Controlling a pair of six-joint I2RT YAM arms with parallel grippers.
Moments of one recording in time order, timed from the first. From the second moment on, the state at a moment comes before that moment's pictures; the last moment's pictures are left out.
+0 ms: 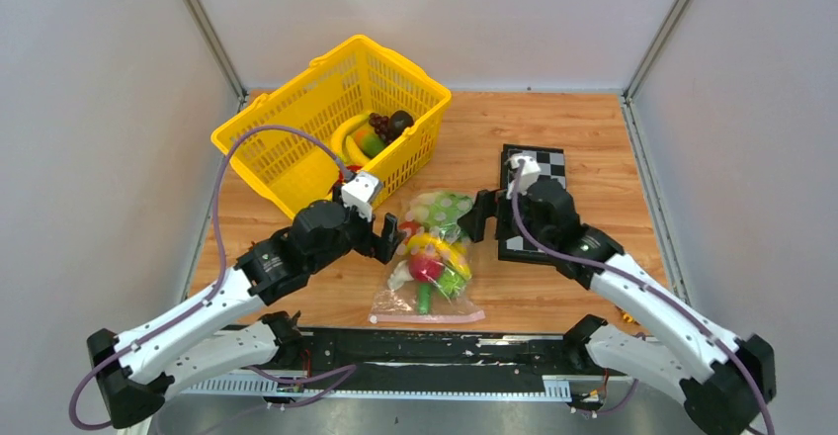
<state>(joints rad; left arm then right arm) -0.89 0.83 0.75 -0.35 -0.20 -0.22 0.64 0.99 0.72 -0.23 -0.13 0.43</state>
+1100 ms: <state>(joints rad) -0.30 0.81 1.11 -0.66 -0.48 -0.17 0.61 0.63 0.78 -0.40 0.49 0.22</state>
